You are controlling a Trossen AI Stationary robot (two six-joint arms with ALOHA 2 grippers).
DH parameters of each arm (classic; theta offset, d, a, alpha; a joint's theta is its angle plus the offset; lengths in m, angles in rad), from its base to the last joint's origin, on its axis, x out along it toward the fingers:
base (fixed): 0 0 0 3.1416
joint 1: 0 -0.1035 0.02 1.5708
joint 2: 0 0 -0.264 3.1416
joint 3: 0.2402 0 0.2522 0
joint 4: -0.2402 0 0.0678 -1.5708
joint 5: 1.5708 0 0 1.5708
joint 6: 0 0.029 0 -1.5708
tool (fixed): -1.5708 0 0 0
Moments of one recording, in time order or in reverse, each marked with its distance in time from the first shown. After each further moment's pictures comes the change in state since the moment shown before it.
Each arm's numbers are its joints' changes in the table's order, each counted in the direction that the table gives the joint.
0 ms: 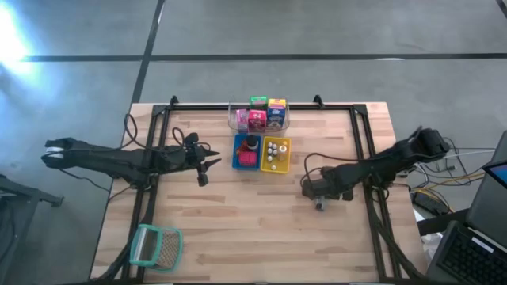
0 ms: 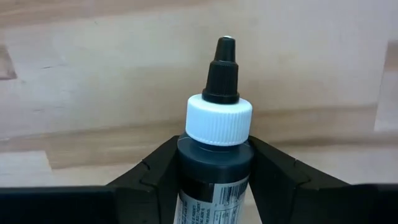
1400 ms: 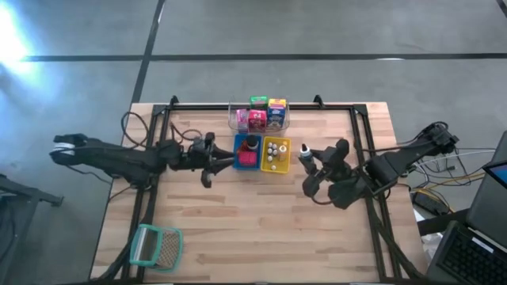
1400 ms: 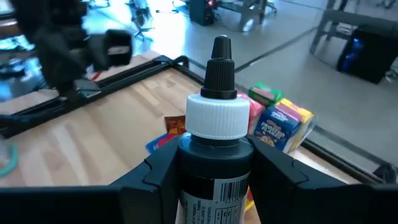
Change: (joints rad) left arm -0.007 0.206 0.035 0.691 -0.317 -0.267; right arm -0.291 -0.182 0.678 -0.184 -0.992 -1.089
